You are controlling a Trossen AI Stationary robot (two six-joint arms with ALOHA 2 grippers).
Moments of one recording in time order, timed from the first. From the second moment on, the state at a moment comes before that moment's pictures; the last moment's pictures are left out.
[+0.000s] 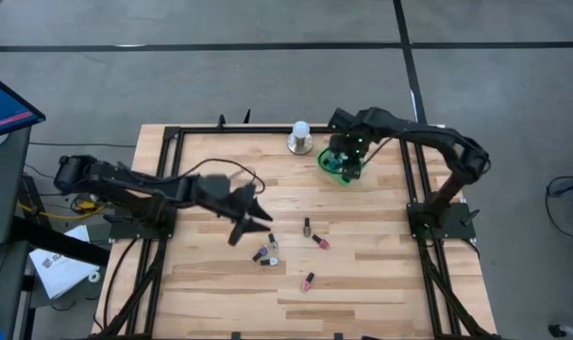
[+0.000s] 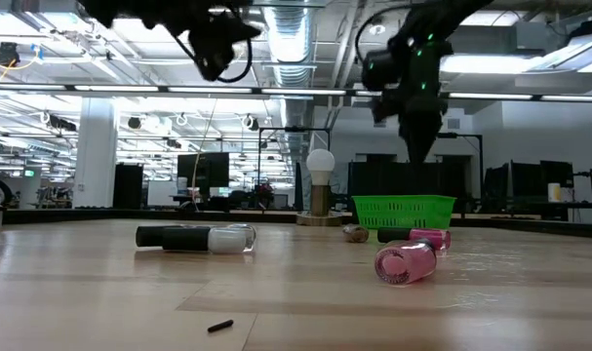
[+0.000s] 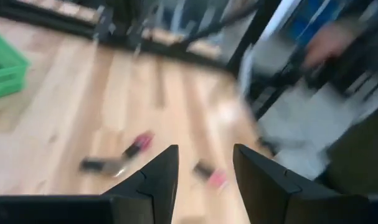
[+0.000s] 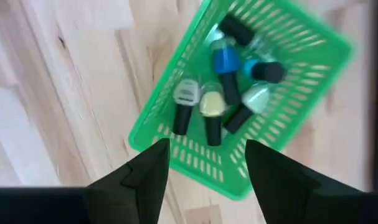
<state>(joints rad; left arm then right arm) -0.09 1.22 0.73 0.12 0.17 -0.29 -0.56 1.66 1.32 -1.10 -0.01 -0.37</state>
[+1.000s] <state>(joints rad) -0.53 1.67 0.61 0.13 -0.56 -0.89 -0.58 1.45 1.32 -0.98 -0.01 -0.31</state>
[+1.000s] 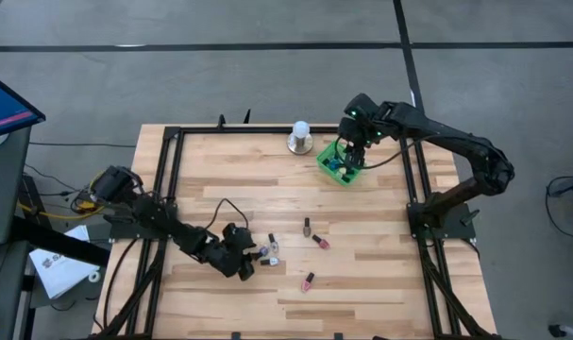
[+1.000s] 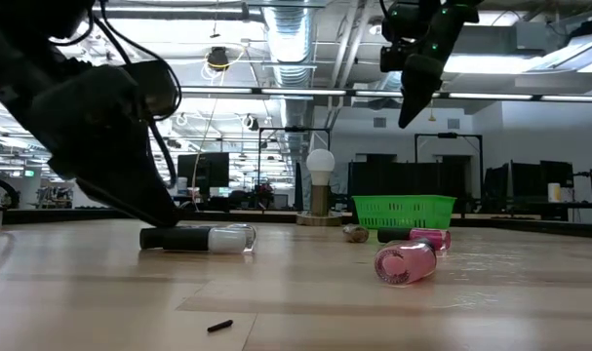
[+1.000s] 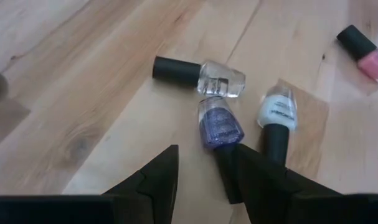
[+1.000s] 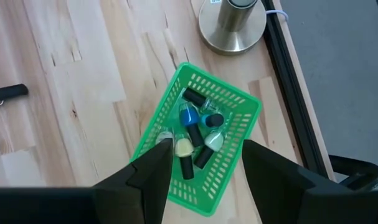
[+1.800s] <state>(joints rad) -0.57 1.61 0.64 0.14 -0.58 -0.87 -0.58 1.45 1.32 -0.99 -0.03 -0.31</state>
